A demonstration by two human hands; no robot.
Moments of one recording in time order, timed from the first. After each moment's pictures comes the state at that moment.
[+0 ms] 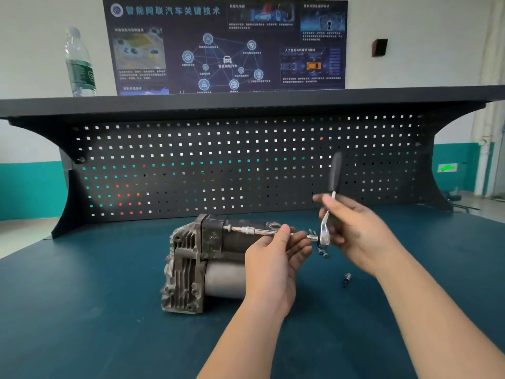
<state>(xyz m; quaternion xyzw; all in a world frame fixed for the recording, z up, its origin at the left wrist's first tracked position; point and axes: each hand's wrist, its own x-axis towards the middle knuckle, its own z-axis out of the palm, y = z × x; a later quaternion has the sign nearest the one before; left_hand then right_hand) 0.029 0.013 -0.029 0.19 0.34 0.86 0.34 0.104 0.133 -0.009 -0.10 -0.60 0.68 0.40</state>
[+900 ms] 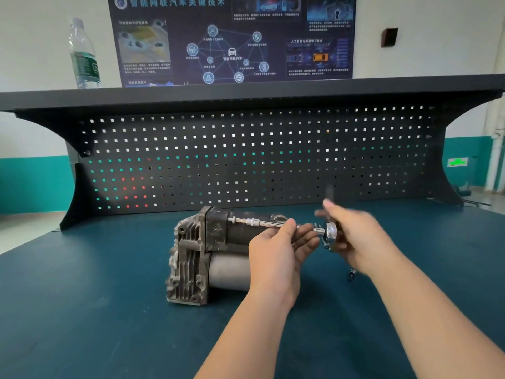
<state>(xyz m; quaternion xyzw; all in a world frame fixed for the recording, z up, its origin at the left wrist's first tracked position) 0.029 0.014 -0.028 0.19 0.34 0.86 0.34 0.091 0.124 -0.020 -0.25 -0.57 0.67 0.41</state>
